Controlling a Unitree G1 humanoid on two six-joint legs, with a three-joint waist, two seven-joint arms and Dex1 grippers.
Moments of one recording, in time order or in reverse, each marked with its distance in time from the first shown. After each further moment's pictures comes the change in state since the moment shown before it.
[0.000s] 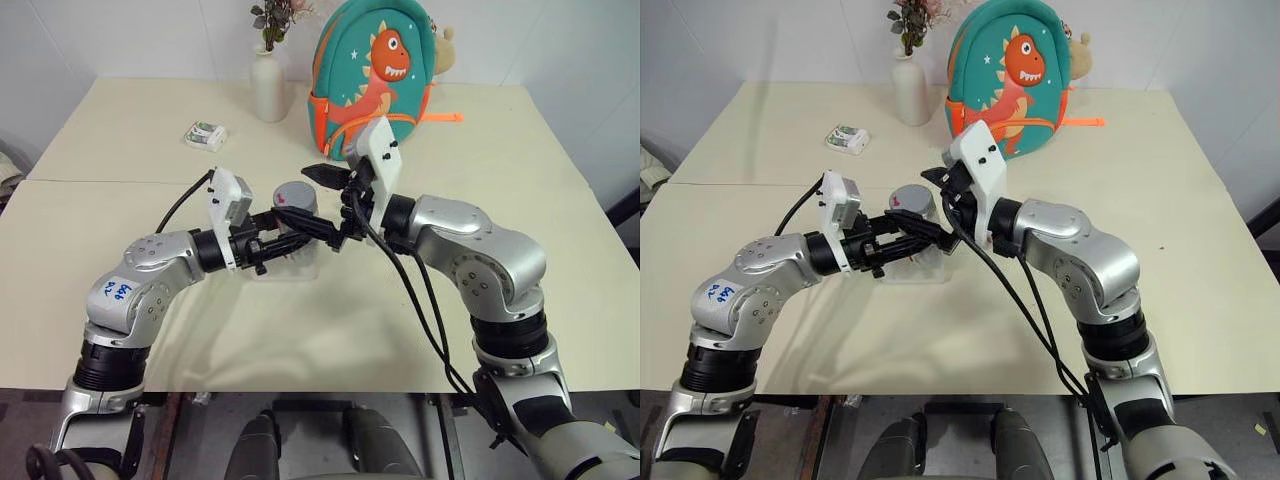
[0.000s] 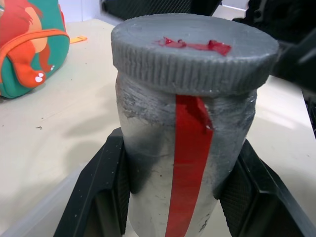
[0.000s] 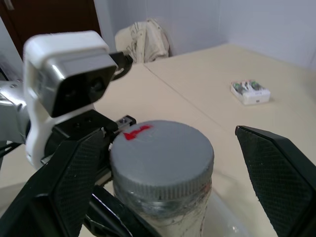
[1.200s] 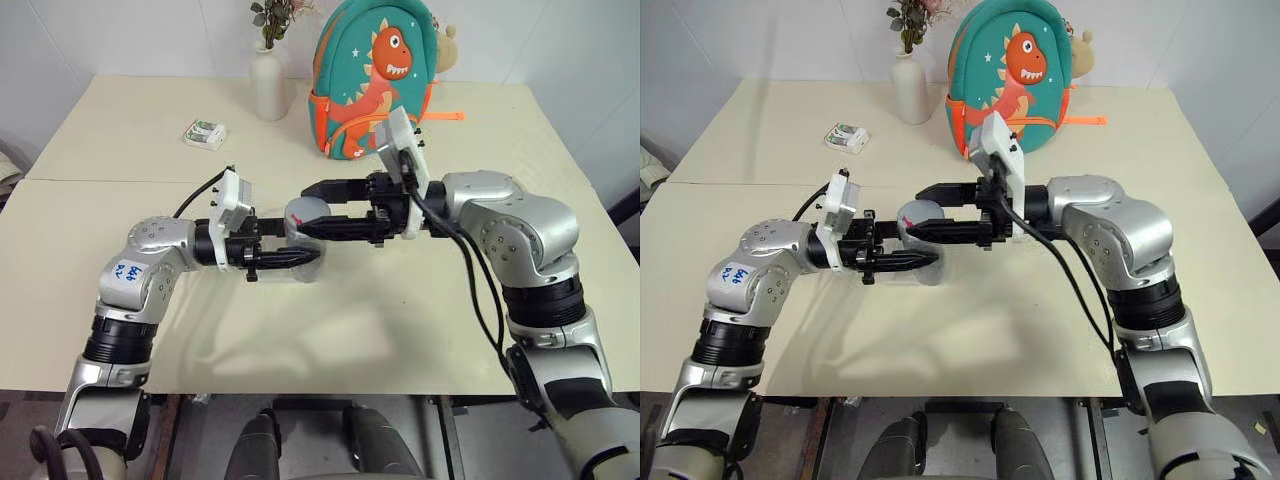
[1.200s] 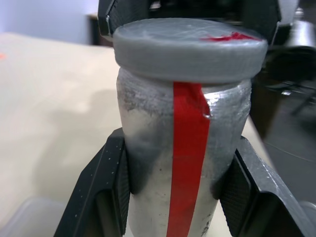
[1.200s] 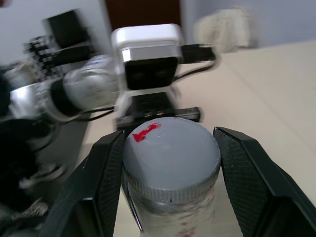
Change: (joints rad) left arm -0.120 -0.002 -0.047 0.231 0.065 -0.197 -0.498; right arm -0.119 -0.201 0.010 0.221 0.081 -0.104 0.589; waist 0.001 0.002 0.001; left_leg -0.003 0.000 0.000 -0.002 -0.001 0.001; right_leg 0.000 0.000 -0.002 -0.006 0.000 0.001
